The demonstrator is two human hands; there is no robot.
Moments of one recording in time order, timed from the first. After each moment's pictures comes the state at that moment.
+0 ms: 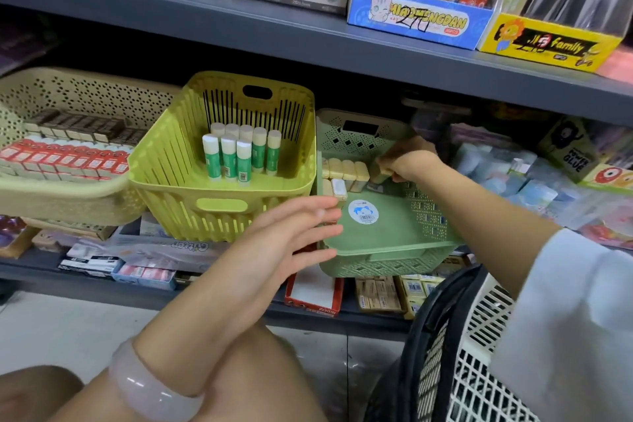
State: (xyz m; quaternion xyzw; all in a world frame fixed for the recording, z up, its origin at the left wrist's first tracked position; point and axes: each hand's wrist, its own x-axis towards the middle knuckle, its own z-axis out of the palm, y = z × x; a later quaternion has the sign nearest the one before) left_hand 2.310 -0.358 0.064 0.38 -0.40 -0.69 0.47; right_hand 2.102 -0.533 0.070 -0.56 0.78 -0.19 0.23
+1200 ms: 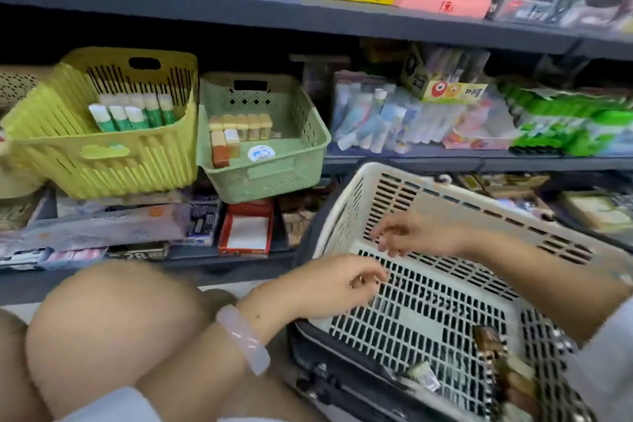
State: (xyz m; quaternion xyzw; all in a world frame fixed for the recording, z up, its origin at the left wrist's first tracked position) left_hand 2.146 -0.259 0.024 0.30 -0.85 -0.43 0.03; right_hand 1.950 -0.275 0.045 -0.68 0.61 -0.03 0.40
